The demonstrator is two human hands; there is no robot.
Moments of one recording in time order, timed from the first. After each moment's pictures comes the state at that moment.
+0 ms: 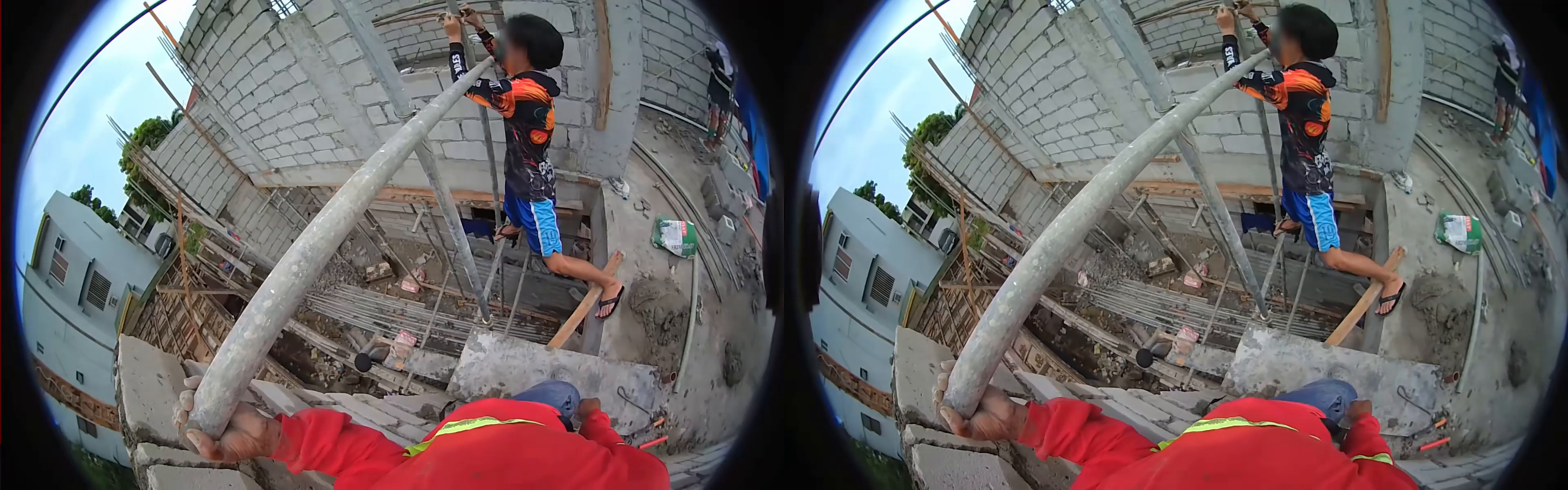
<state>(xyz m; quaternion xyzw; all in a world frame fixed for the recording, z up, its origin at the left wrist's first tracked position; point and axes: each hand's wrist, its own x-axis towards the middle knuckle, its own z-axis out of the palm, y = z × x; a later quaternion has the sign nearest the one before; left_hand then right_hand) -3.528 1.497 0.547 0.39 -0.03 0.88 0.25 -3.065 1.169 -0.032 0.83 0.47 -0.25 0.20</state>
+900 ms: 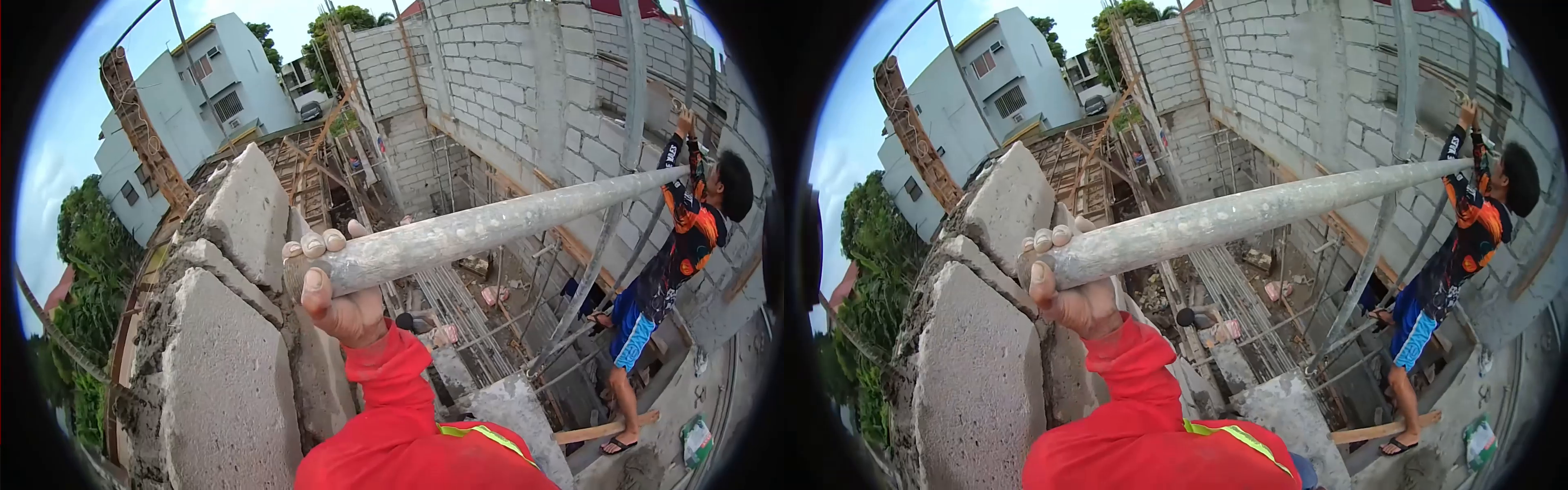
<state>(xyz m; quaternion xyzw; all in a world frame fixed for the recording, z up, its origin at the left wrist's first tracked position) -3.519 1.497 0.559 0.39 -0.08 0.87 0.28 -3.013 1.305 0.003 0.80 0.55 -0.25 0.05</state>
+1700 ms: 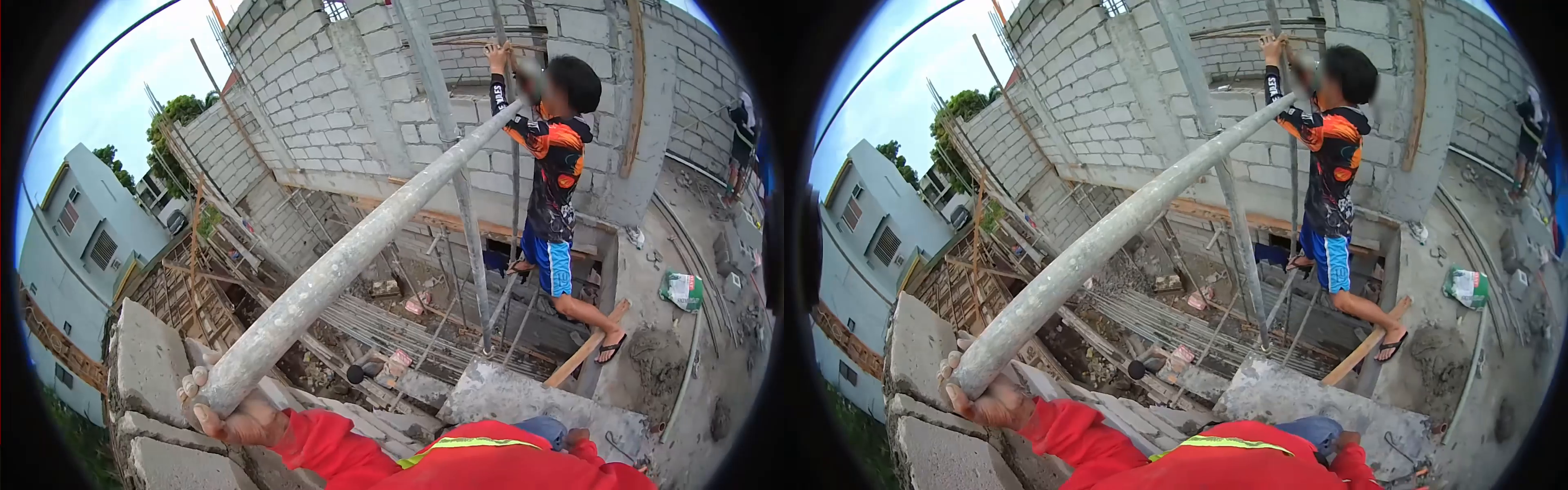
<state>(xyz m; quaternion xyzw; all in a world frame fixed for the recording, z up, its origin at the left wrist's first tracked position) -3.517 1.498 0.553 0.38 -0.02 0.89 0.27 -3.045 1.189 -0.039 0.77 0.53 -0.27 0.24</state>
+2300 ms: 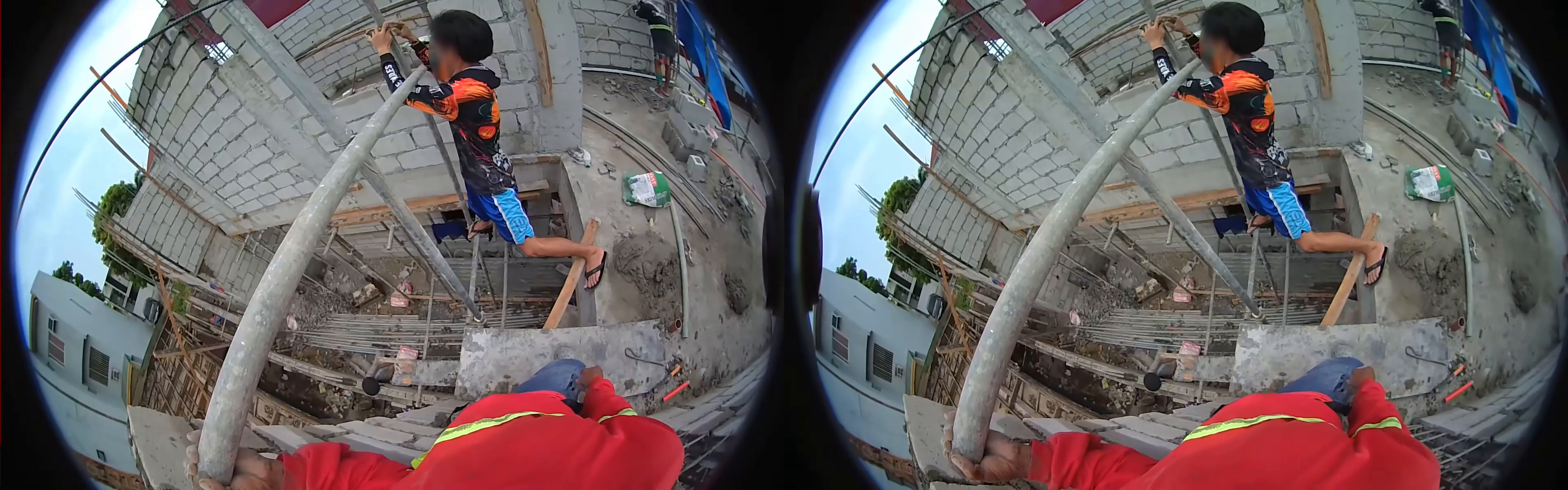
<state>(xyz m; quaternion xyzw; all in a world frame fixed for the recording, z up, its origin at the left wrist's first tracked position) -3.531 1.500 0.548 0.39 0.05 0.90 0.19 -3.066 1.190 -0.046 0.82 0.44 -0.29 0.22</state>
